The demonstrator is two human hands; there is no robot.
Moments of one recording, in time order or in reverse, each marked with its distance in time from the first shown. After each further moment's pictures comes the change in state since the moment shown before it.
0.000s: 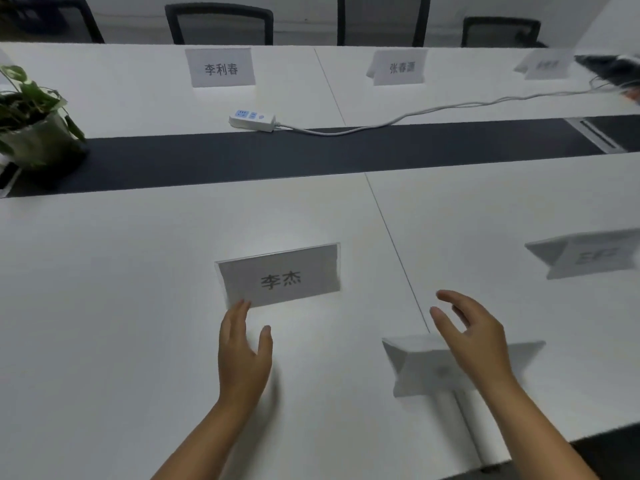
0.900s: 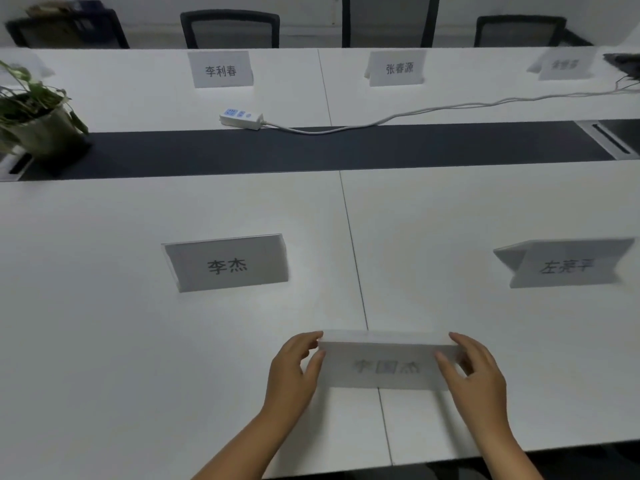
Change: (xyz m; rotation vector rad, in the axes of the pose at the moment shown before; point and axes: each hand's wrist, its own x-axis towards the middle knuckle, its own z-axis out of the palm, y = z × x) left_hand -0.089 0.061 0.138 0.017 -0.177 0.044; right_hand 0.008 0.117 -0.089 -0.022 -0.041 0.091
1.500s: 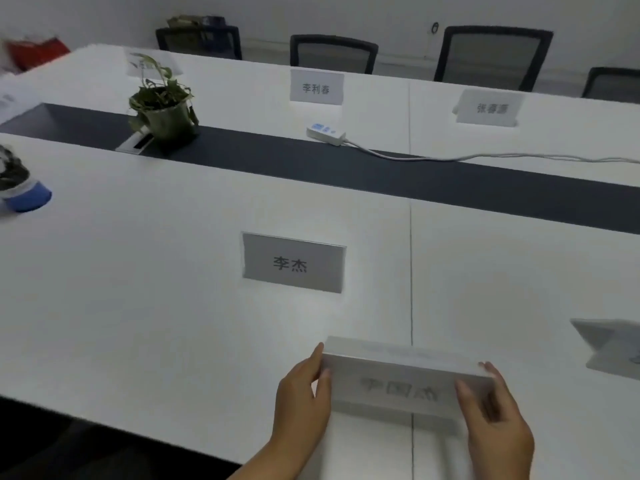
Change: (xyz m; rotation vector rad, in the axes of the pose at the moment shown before) left_hand -0.036 0.011 -0.034 -0.089 0.309 -0.134; right_hand -0.011 -0.041 0.033 0.284 0.018 -0.018
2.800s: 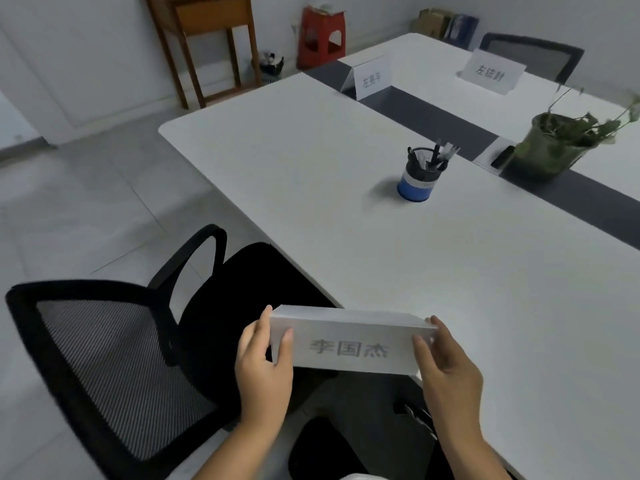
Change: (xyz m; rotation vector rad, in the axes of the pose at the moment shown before) left_hand -0.004 -0.287 -0.611 -0.066 0.818 -0.220; right_hand -0.441 -0.172 0.526 -0.139 -0.750 -0.267
